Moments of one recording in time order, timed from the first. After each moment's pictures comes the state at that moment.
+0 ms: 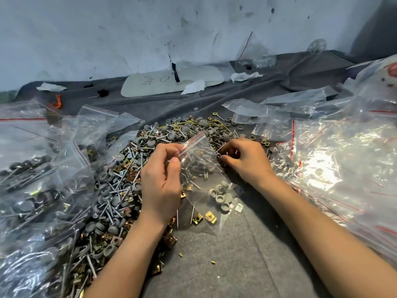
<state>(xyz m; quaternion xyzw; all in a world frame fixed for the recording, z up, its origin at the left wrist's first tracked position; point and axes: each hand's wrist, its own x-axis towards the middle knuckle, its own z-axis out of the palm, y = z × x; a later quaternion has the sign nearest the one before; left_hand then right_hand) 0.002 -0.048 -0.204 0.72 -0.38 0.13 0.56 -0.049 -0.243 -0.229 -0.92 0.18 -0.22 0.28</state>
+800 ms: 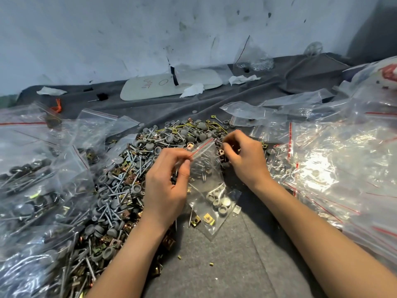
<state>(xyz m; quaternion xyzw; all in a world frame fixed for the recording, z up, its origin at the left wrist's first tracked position) 0.001 -0.051 -0.205 0.73 -0.44 0.17 0.50 -0.050 -0.231 -0.220 -0.86 0.16 -0.34 0.34</state>
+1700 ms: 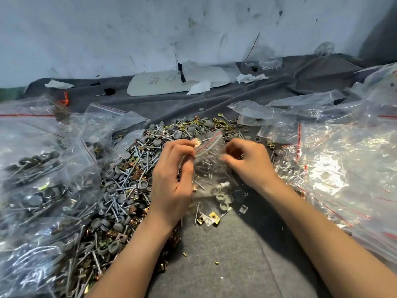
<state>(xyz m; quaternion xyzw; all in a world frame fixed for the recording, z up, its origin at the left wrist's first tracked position) -0.002 -0.052 -0.203 0.71 -0.42 0.16 0.55 -0.058 -0.219 -0.209 -0.89 0.15 -0.25 0.34</state>
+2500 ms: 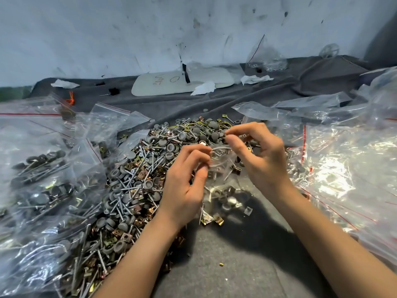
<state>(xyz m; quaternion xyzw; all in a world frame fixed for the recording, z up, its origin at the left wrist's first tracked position) -0.004 -0.052 -0.206 0.71 -0.45 0.09 0.54 -0.067 -0.203 -0.187 -0.79 0.01 -0.47 0.39</state>
